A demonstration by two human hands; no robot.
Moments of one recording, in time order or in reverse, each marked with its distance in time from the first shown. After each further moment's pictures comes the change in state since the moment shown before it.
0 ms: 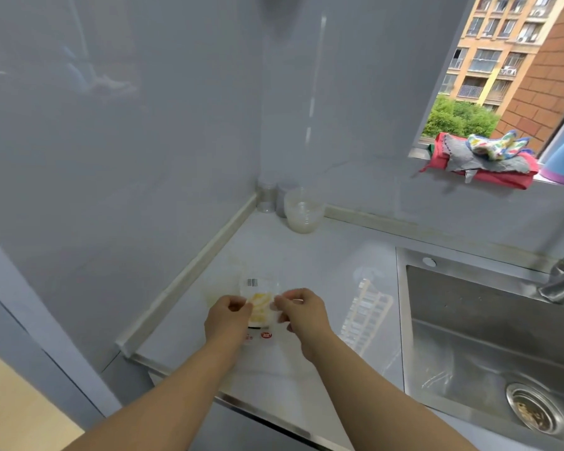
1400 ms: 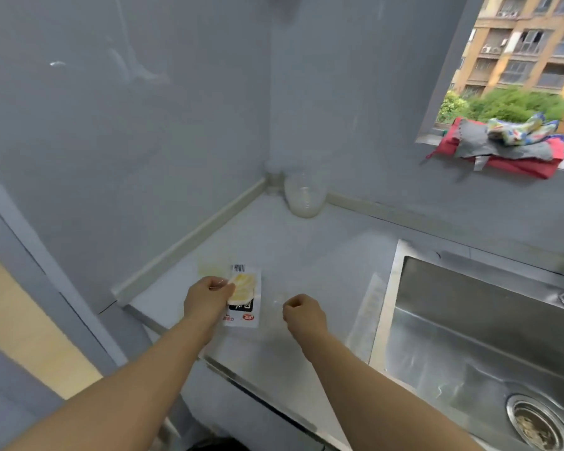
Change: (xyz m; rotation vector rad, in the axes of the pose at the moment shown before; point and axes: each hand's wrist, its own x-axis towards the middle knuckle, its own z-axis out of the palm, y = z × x) left_hand -0.048 -0.003 0.022 -0.018 0.137 -0.029; right_hand -0.003 0.042 -0.071 -0.437 -0.102 0.048
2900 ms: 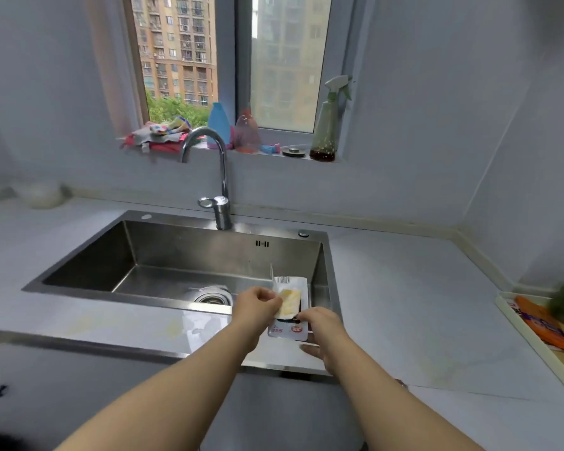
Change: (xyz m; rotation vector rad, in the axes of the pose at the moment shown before) left_hand -0.613 -0.001 0.450 0.044 -0.602 0.179; right_hand -0.355 0.399 -0.530 0.580 0.328 0.202
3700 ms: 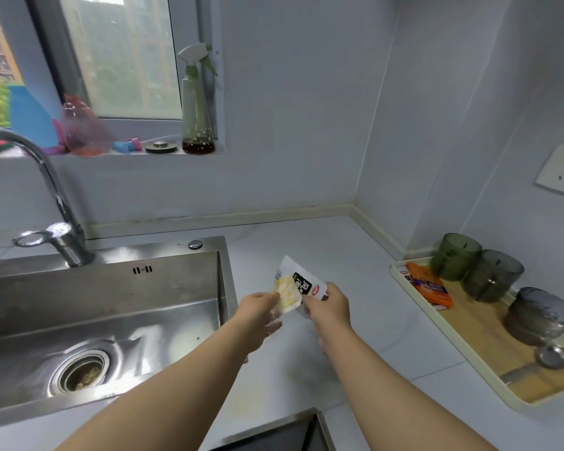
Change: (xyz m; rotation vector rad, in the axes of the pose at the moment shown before) left_hand 0.070 0.039 0.197 -0.199 -0.474 -0.350; right_hand 0.074 -0.035 -0.156 0.129 0.560 -0.219
